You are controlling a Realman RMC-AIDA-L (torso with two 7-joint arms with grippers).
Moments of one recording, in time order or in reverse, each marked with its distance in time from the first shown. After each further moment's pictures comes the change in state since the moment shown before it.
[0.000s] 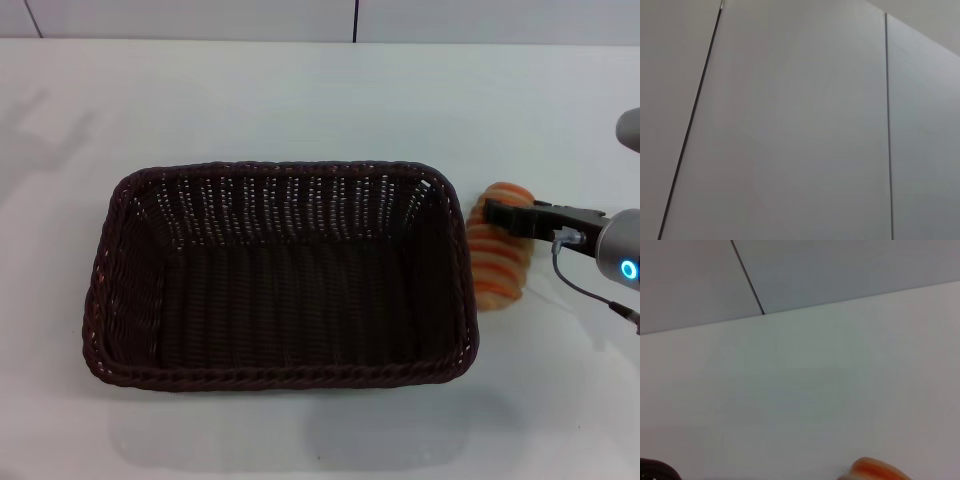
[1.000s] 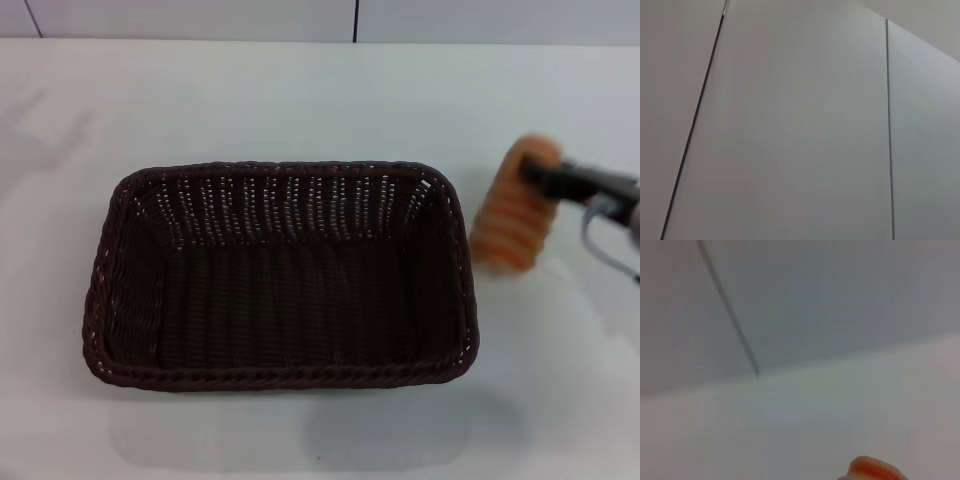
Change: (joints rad) left arm 0.001 0.001 -0.003 0.006 -0.017 -0.008 0.000; right arm -0.091 0.002 0.023 0.094 0.006 -0.128 -0.018
